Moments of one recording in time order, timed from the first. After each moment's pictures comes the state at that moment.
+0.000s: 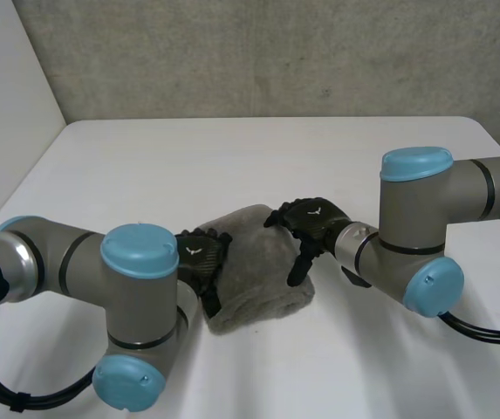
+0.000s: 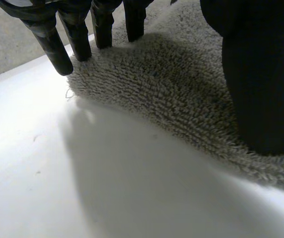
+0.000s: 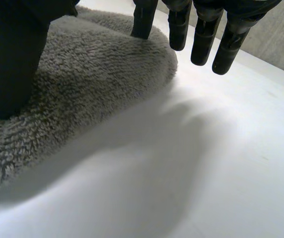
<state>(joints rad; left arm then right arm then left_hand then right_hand) 4.04 -2.25 -1.48 3.31 -1.76 3.22 2.06 -0.76 1.08 0.15 1.28 2.87 0.18 0.18 0.18 0.18 0.02 0.20 0.24 0.21 0.23 0.06</state>
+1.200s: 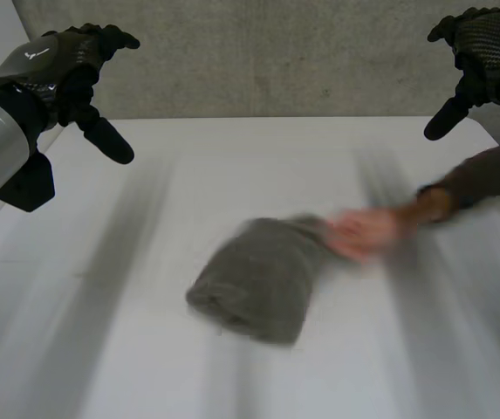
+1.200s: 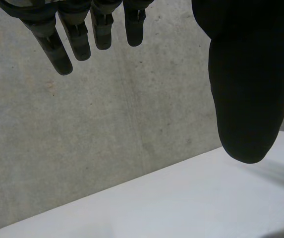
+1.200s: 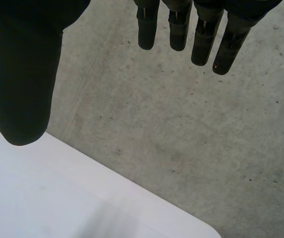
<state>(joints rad) 4.33 -1.60 -1.29 2.87 -1.51 3.08 1.87 -1.41 1.20 0.19 1.59 2.97 0.18 0.17 0.17 0.17 0.02 0.20 0.24 0.21 0.23 0.06</state>
